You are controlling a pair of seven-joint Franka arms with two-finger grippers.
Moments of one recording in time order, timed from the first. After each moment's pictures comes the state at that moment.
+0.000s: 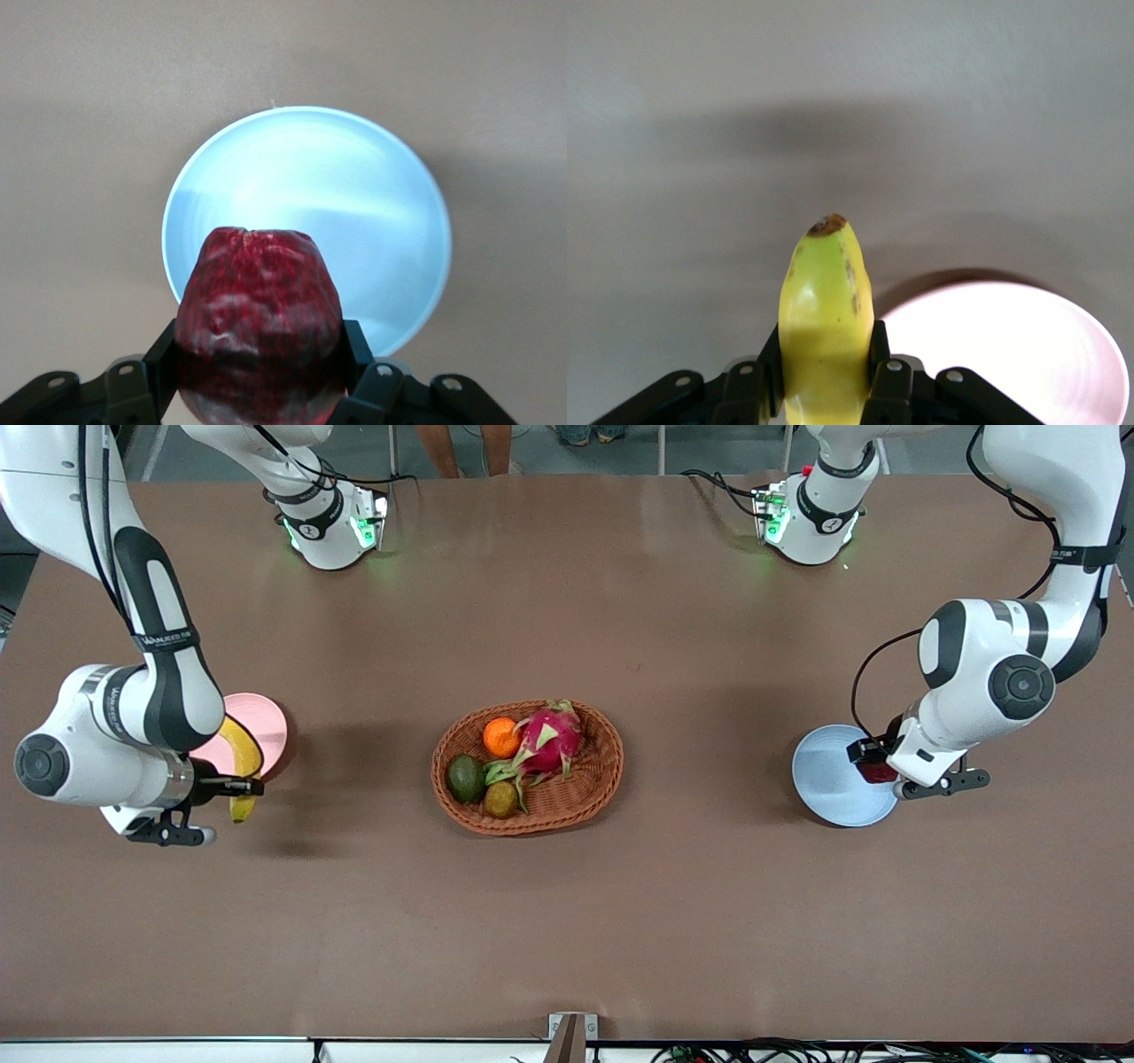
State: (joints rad) left arm 0.06 0.26 -0.09 -2.14 0.10 2.31 -0.22; right arm -0.05 0.45 -0.07 -1.87 0.11 2.13 -0.11
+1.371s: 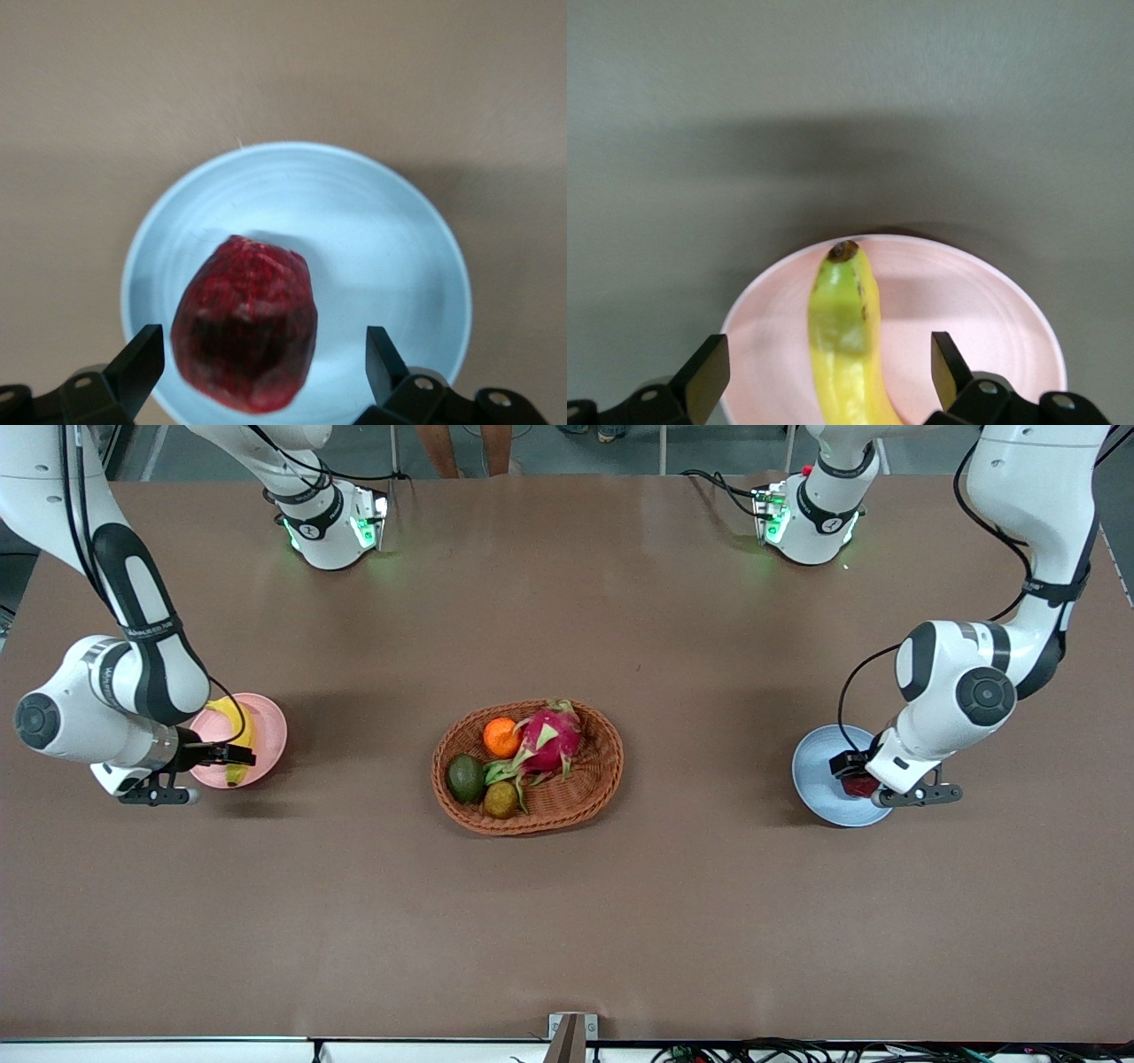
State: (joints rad) left arm 0.06 0.31 -0.10 -2.12 0.12 2.42 -0.18; right arm -0.16 0.41 -0.06 -2.01 0.11 2.22 -0.27
